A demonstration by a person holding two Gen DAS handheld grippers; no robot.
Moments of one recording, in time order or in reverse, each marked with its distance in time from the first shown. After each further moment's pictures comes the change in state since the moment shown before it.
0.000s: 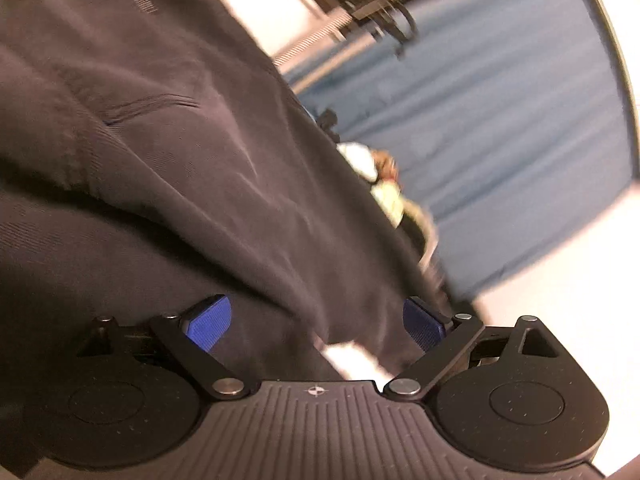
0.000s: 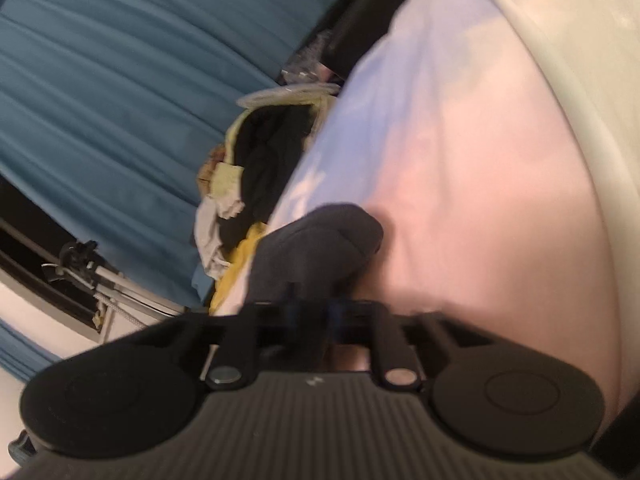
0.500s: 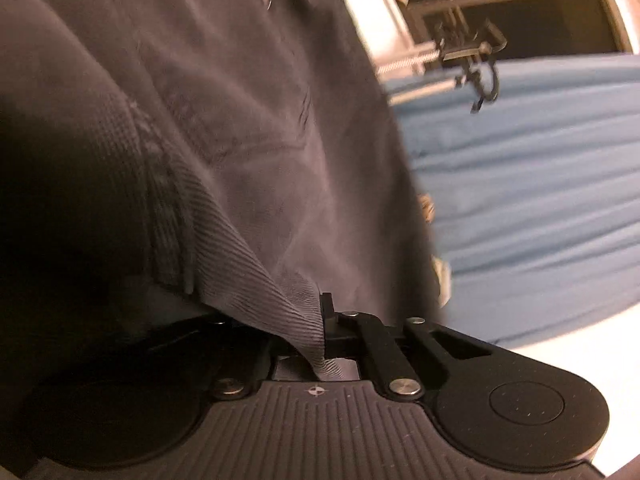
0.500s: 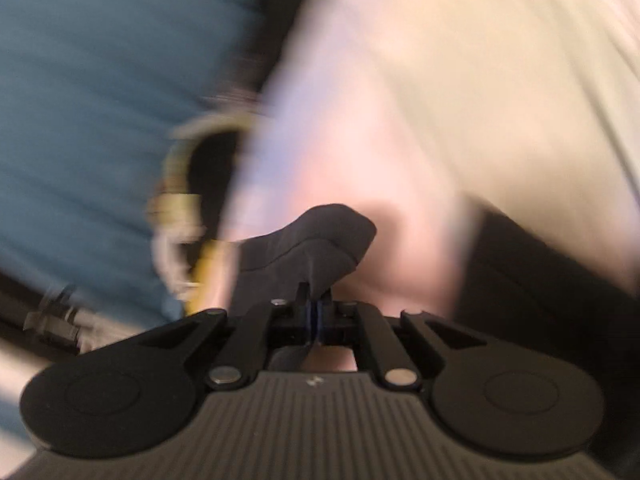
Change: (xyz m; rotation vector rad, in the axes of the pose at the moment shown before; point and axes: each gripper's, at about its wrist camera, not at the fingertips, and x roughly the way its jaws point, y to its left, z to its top) left arm -0.001 0.037 0.034 -0.256 -0.020 0.059; right arm -0.086 -0.036 -0.015 0.309 0.039 -0.259
